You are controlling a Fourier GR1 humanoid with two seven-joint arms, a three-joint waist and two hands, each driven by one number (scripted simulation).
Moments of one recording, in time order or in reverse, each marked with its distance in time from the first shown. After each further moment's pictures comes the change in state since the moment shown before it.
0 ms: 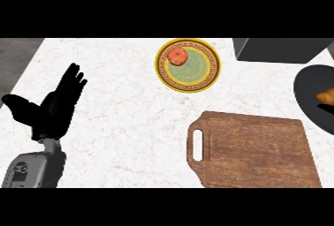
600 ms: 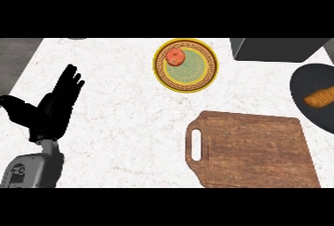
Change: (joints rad) left arm 0.010 -0.001 0.014 -0.007 0.007 0.006 0.006; right arm -0.013 -0.091 -0.168 0.119 -0.182 0.198 -0.166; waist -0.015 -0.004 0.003
